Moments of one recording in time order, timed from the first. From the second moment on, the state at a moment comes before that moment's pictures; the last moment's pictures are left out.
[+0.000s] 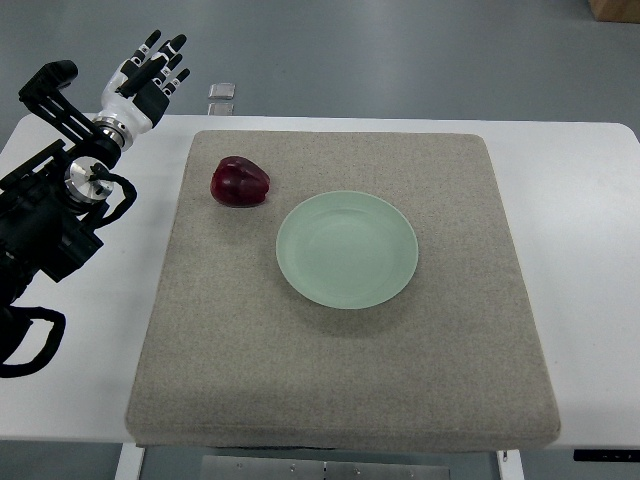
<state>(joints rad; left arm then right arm) -1.03 0.15 -0.65 -0.17 -0.18 -0.35 -0.21 0.02 0.00 -0.13 0.12 0.00 0.10 0.08</state>
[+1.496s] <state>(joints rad) -1.09 0.45 -0.42 -0.71 0.72 -0.40 -0.23 0.02 0.00 -0.13 0.12 0.00 0.10 0.08</state>
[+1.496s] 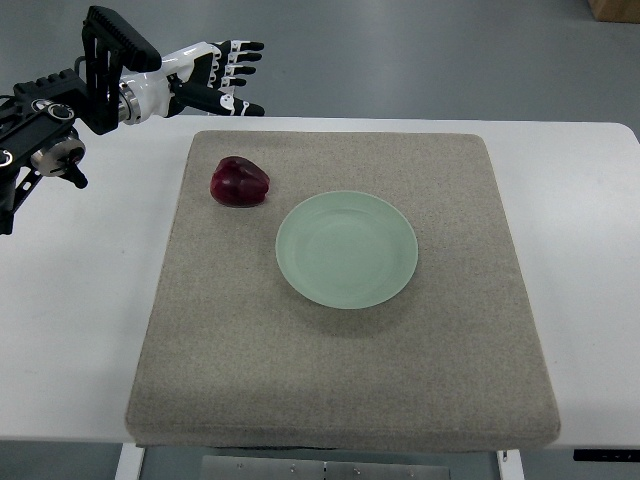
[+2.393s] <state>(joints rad) -1.16 0.45 -0.28 -0.82 1.46 -0.36 -0.25 0.02 0.00 -0.13 0.12 0.00 0.10 0.08</state>
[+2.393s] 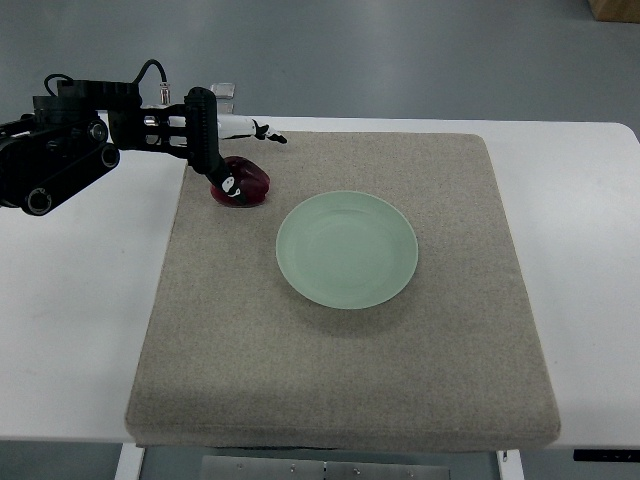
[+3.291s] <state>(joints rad) -1.16 0.44 -0.14 -0.84 1.53 -0.23 -0.27 0.02 0.00 -0.13 0.12 0.00 0.10 0.08</state>
